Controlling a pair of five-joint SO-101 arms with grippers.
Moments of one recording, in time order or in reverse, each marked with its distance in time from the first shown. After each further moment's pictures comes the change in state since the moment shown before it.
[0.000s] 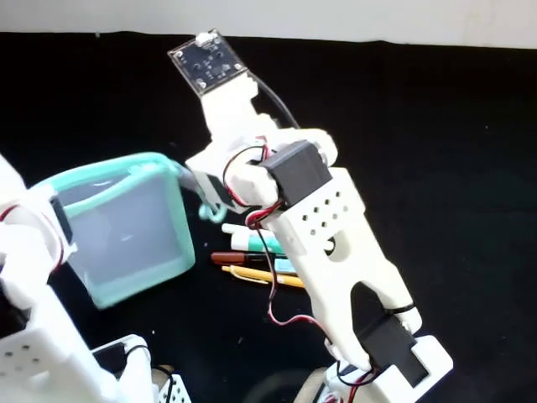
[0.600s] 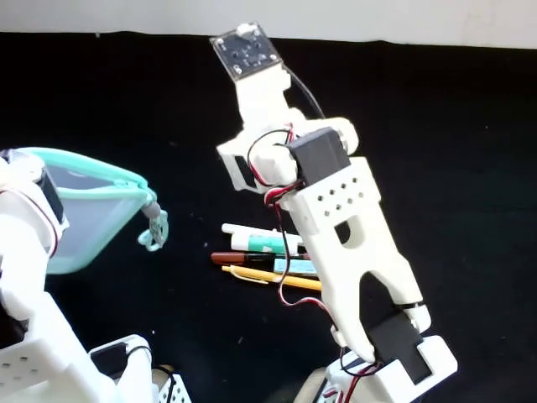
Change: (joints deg) left arm 2.6 0.0 -2.5 -10.7 1.5; right arm 7.2 -0.2 4.7 0.0 0.0
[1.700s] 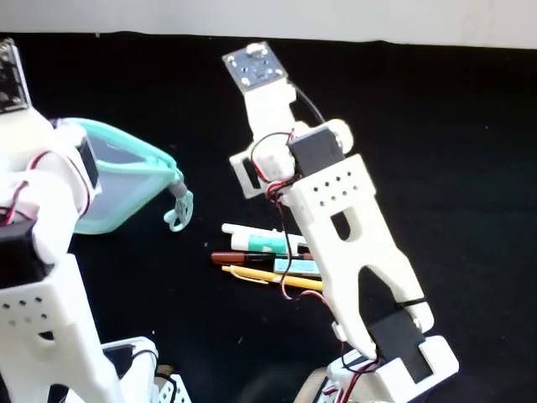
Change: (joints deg) left arm 6.3 8.6 11.4 -11.3 1.8; right arm 2.2 -0.2 9.2 -1.8 0.0
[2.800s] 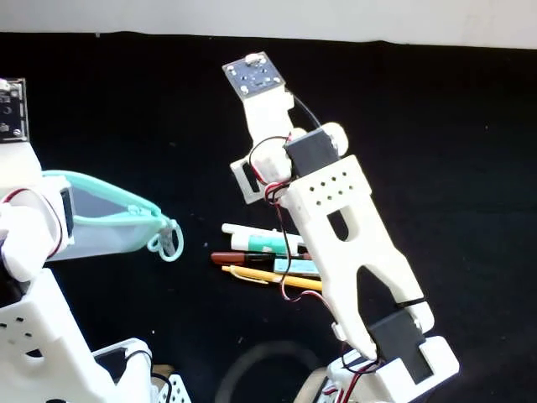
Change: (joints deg) left arm -8.4 -0.2 0.2 15.3 -14.1; right arm 0.0 0.0 3.0 -1.5 0.0
